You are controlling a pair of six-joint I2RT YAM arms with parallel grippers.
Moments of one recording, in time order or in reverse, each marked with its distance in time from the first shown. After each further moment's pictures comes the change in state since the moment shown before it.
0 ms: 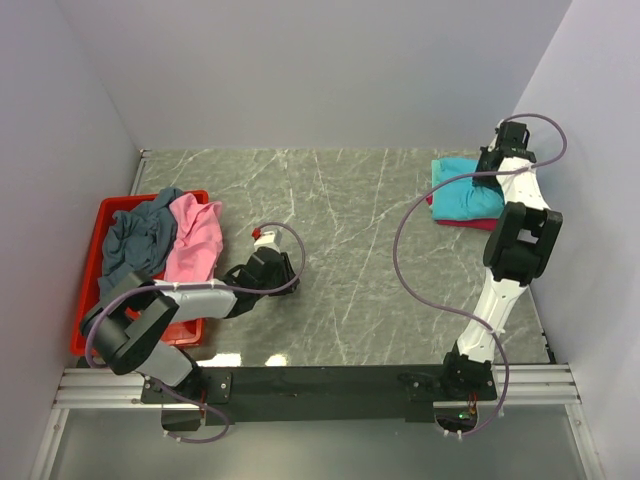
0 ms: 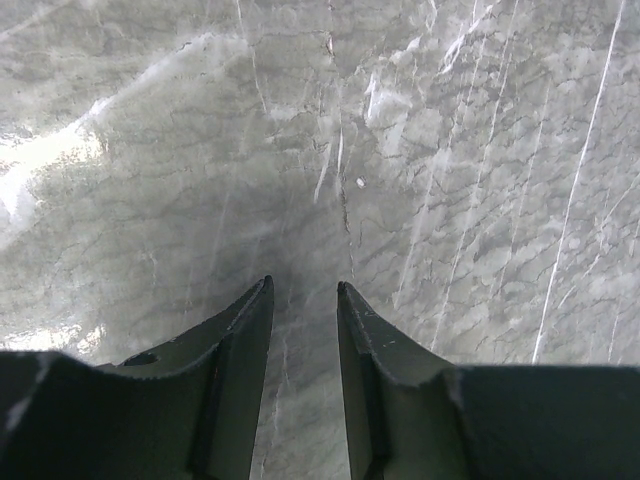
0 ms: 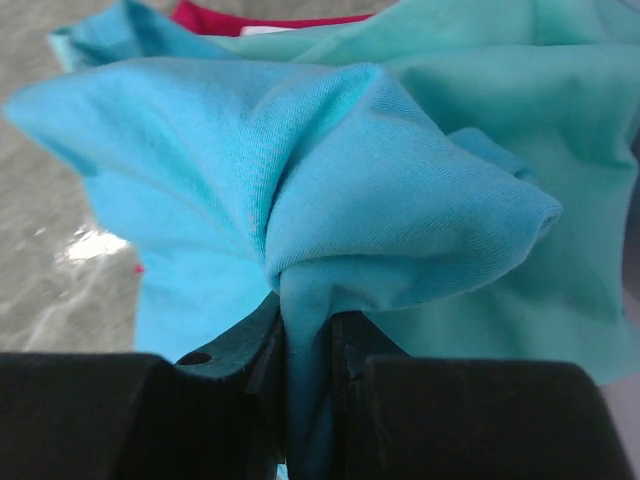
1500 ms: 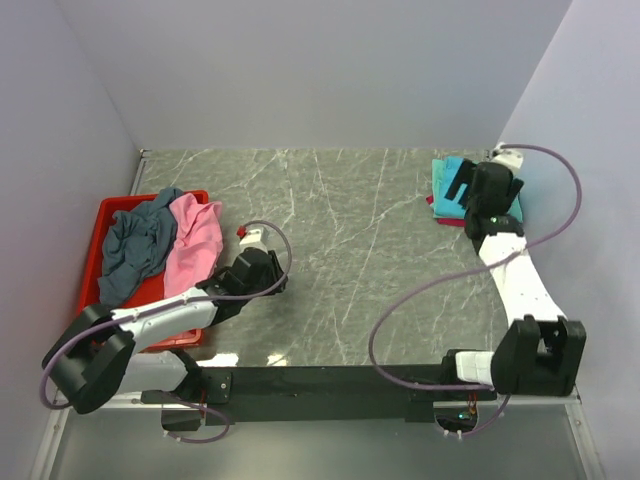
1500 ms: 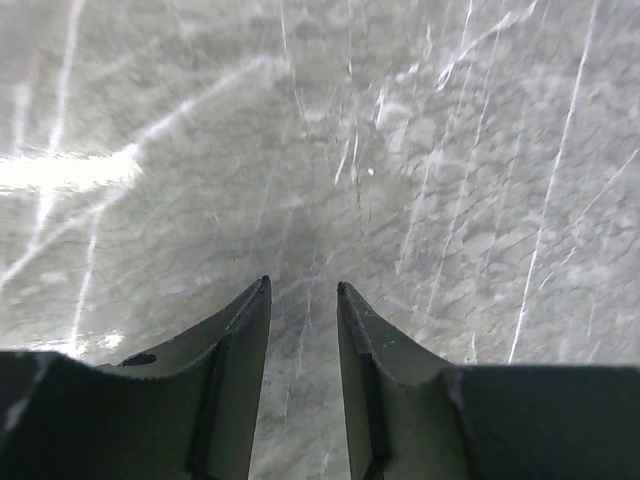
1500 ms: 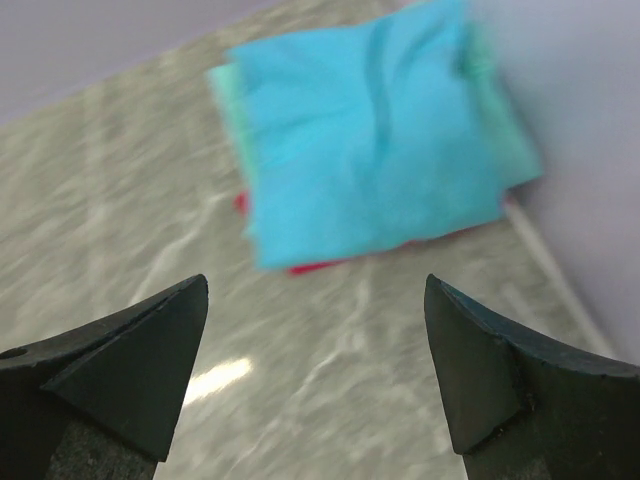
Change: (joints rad) left arm 0.000 -0.243 -0.015 -0.207 -0.072 0.008; right arm 0.213 -0.840 -0.844 0.441 0.391 0.152
